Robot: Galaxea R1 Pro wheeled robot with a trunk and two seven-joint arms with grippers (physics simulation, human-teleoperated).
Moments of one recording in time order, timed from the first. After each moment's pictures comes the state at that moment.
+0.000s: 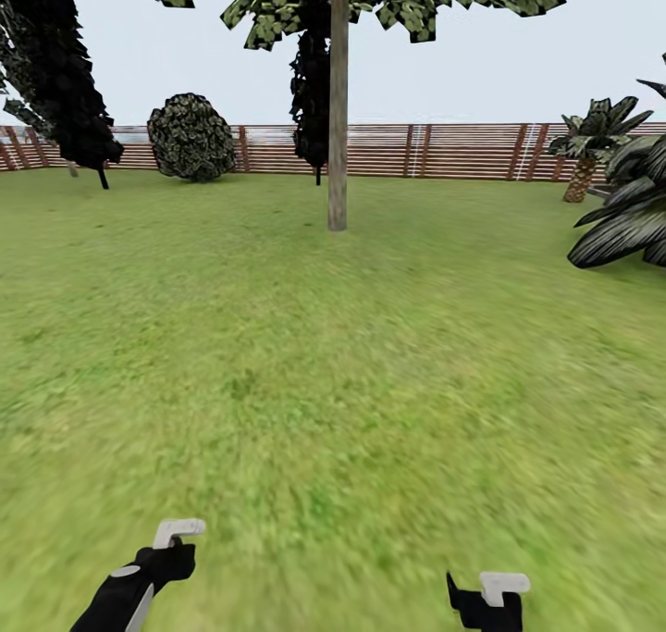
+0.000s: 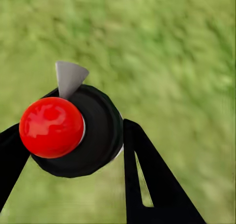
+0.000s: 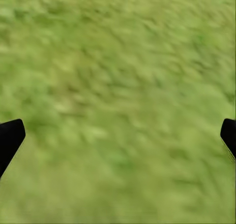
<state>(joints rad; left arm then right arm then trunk) -0.31 0.11 0.11 -0.76 -0.02 0.29 -0.08 -0.38 -0.05 -0.12 -0.19 0.08 -0.48 -0.01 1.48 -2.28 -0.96</state>
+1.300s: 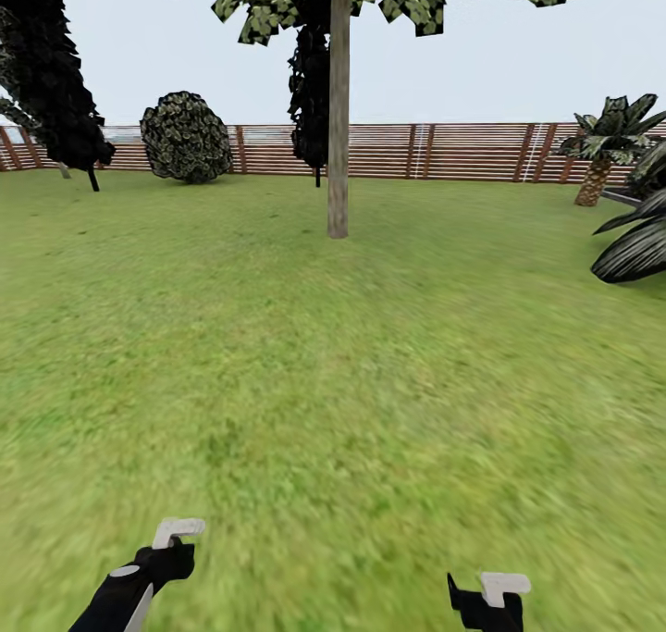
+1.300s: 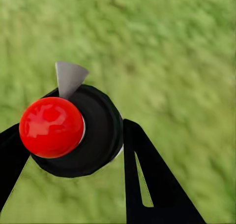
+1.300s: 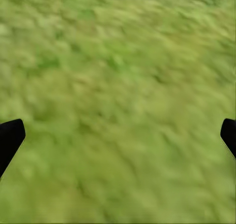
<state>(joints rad) -0.32 0.11 0.12 -0.76 -0.03 0.29 -0.08 -0.38 -0.06 -0.12 -0.19 0.08 -0.48 -0.01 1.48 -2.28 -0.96</state>
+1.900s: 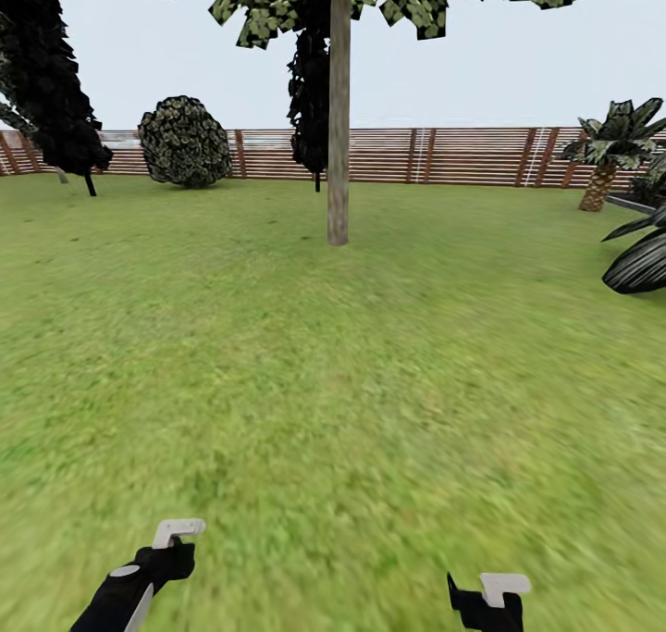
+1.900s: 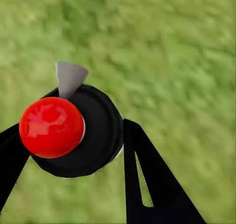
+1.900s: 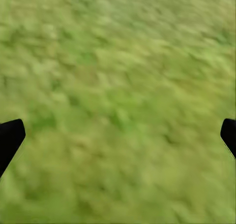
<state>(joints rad) -0.32 0.11 0.12 -0.76 -0.03 0.29 -0.08 -0.37 -0.06 -0.12 -0.19 0.08 -0.48 -0.01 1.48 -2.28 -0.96</state>
